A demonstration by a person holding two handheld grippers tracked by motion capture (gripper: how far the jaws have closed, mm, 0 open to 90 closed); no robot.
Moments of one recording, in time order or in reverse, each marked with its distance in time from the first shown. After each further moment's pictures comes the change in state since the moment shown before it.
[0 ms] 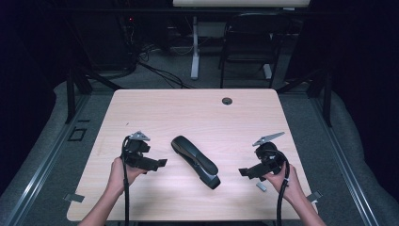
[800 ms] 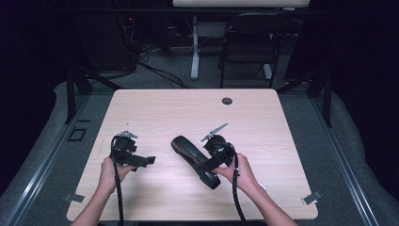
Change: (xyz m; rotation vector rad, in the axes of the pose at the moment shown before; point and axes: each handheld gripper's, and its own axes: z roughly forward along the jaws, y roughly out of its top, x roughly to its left) left arm 0.036 -0.013 0.002 0.009 0.016 -0.096; right arm 0.087 0.083 0.068 0.087 0.068 -0.128
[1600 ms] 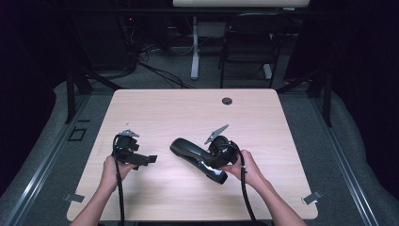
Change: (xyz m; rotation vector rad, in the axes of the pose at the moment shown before) left arm 0.003 0.003 0.004 -0.022 -0.024 0.001; right arm -0.017 -0.010 0.000 -0.009 -0.041 -0.168
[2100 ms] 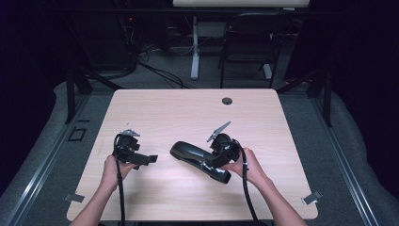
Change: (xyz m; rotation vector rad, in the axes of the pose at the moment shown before) left arm 0.000 0.002 0.003 0.012 -0.005 0.011; right arm -0.008 0.003 0.002 0.043 0.040 0.030
